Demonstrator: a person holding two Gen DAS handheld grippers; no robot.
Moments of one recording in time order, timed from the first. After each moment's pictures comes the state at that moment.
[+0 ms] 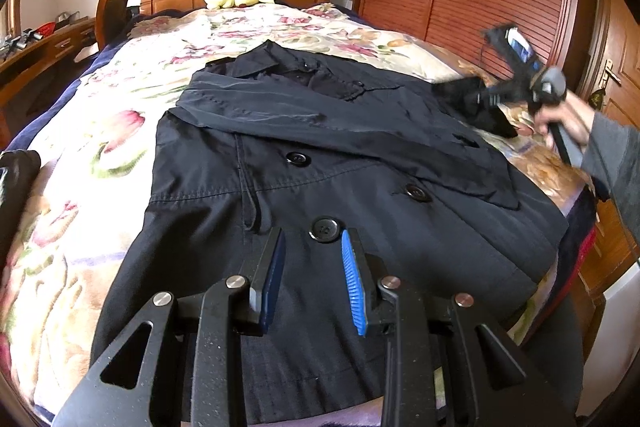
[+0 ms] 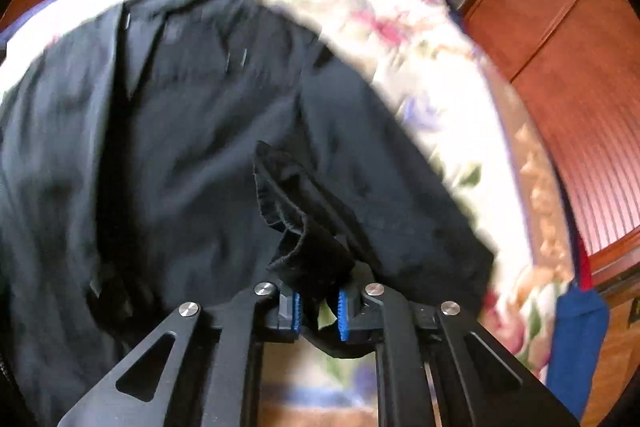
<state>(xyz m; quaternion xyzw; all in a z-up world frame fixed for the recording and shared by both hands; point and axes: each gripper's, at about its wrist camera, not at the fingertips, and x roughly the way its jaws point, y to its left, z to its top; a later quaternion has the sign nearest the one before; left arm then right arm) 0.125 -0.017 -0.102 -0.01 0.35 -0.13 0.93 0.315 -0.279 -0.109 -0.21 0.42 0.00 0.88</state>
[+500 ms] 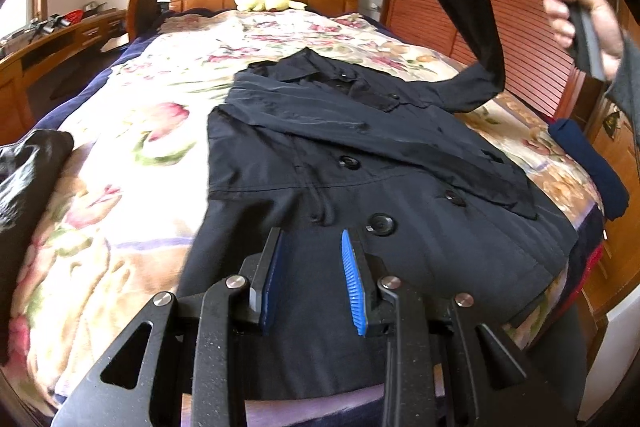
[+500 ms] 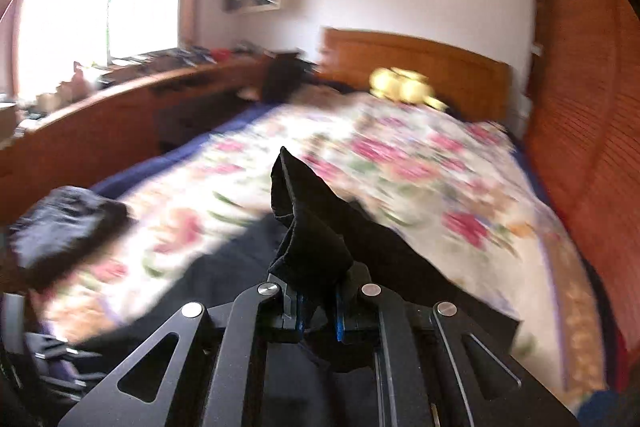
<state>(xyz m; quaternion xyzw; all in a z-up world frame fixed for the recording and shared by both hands) 0.112 0.032 -0.099 -0.04 0.35 -0.09 0.93 0.255 -0.119 0.102 -0.12 0.21 0.21 0.95</state>
